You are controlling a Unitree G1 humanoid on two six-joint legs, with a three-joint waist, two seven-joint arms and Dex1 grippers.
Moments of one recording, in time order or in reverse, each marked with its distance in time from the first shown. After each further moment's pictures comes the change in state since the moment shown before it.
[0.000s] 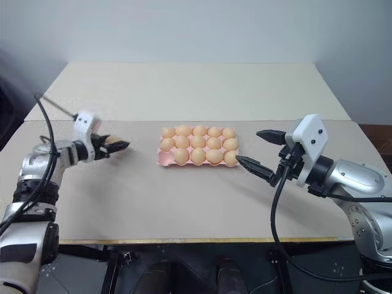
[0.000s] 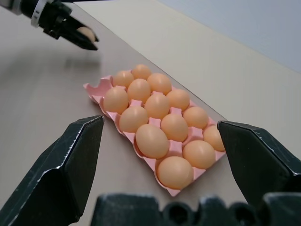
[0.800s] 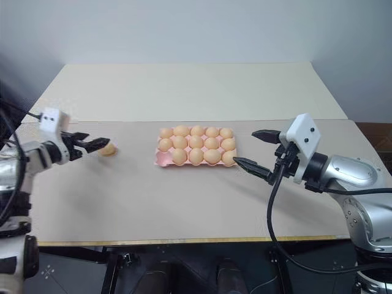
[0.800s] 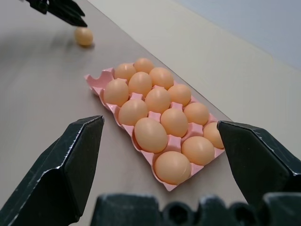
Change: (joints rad) left arm 0.073 0.109 0.079 0.181 0.006 0.000 0.139; right arm -0.045 0.002 0.050 0.055 -0.071 -0.039 0.077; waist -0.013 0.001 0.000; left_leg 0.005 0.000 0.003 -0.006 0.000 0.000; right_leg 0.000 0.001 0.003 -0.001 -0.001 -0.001
